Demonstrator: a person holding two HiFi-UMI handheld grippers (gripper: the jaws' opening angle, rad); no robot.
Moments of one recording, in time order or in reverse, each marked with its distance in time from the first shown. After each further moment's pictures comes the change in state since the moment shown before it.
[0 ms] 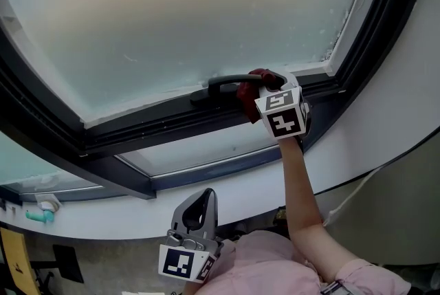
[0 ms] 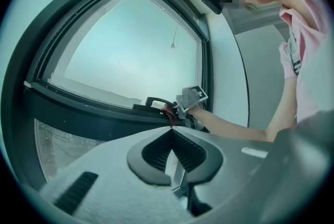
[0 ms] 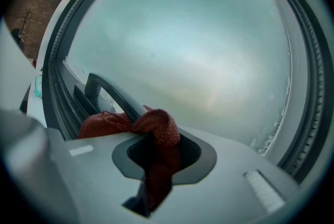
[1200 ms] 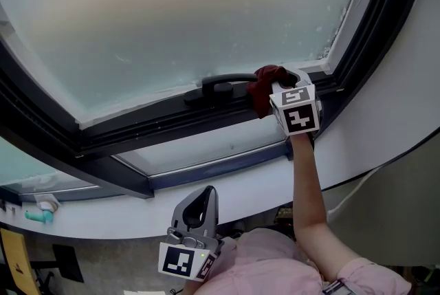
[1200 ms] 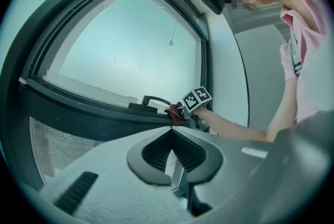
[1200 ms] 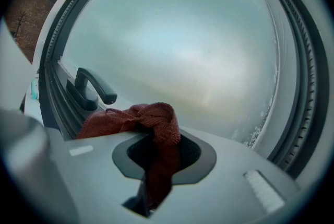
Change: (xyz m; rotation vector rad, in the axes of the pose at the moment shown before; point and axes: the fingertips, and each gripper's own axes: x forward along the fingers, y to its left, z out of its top) left arm 0.014 -0.008 -0.002 -0.006 0.003 -0.012; right arm -0.006 -0.043 -0.021 0.041 0.012 -0.033
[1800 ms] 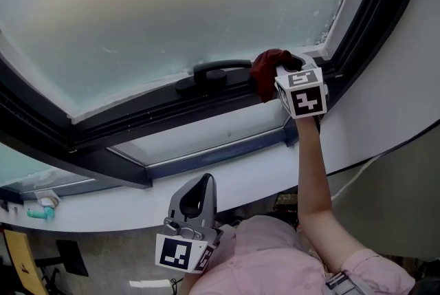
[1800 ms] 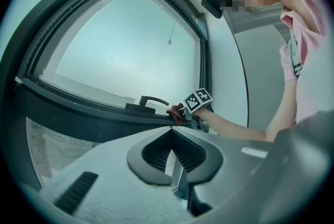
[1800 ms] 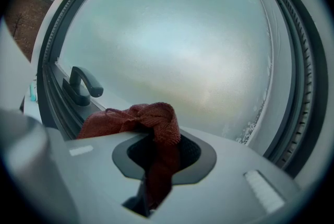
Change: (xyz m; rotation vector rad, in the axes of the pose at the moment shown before) left arm 0.009 -0.004 0.005 -0.002 -0.008 -0.011; right arm 0.002 -0.022 -0.015 0.022 0.026 -0.001
